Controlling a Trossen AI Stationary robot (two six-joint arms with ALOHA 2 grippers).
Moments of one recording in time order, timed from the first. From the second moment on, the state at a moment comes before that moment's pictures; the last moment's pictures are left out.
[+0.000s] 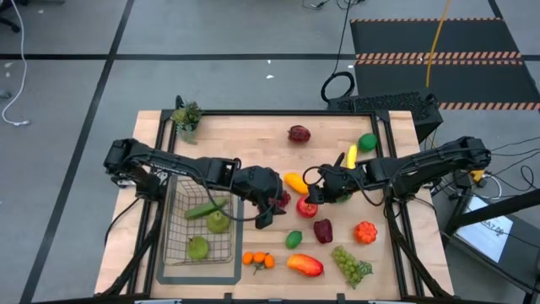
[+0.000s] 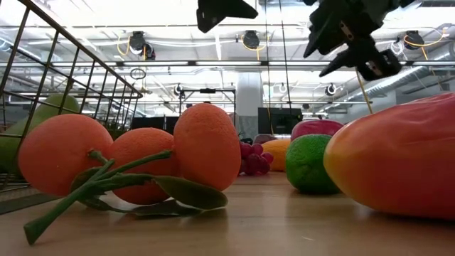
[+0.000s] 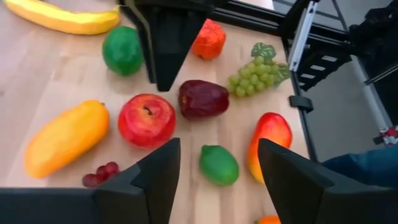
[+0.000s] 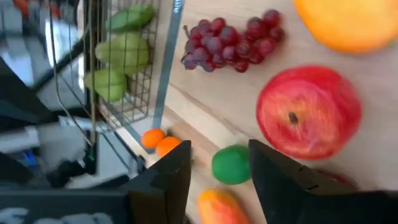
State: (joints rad) left arm -0.16 1.68 1.45 -0.42 0.08 -0.32; right arm 0.16 1.21 0.81 -0.38 -0.05 1.42
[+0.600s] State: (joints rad) left arm -0.19 1.68 1.45 -0.41 -0.01 -0.39; right arm 0.16 1.26 0.78 -0.38 -0.08 0.35
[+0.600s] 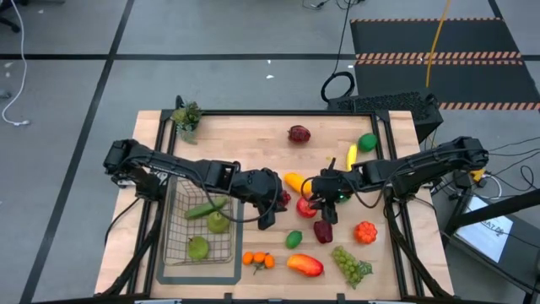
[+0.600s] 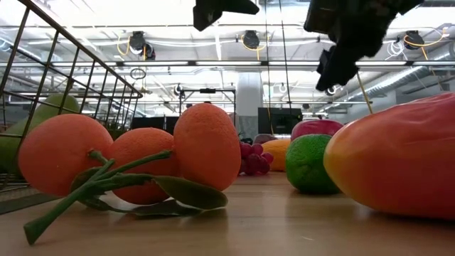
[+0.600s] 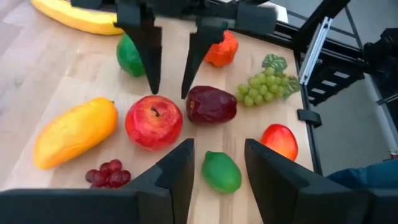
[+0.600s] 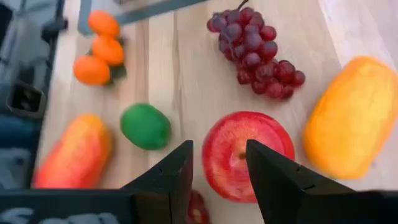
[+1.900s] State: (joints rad) left arm -0.19 1.68 1.45 -0.41 -0.05 -0.43; right arm 0.14 1.31 0.62 -0.16 -0.05 0.26
